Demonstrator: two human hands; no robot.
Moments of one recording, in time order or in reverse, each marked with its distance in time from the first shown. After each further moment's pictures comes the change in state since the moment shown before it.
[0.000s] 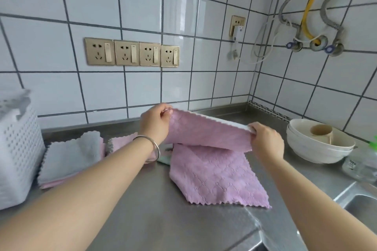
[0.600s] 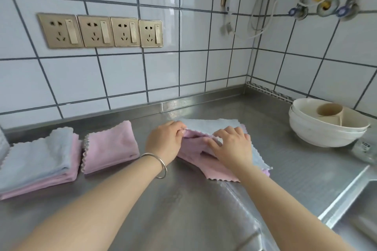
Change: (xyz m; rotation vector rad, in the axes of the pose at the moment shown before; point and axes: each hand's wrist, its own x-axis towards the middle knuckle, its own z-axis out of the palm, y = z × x) left_hand -0.020 -0.045 0.097 0.385 -0.248 0.233; right_hand -0.022 -0.018 0.096 0.073 -0.162 -0.125
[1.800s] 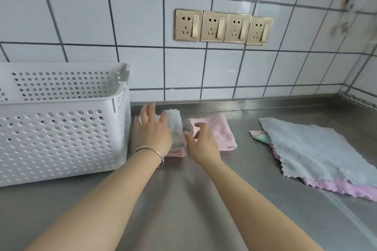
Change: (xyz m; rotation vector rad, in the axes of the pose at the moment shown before) left_hand -0.095 -0.222 -0.159 0.522 0.106 -0.462; right_hand -0.042 -0.324 0.069 0.700 -0.449 0.004
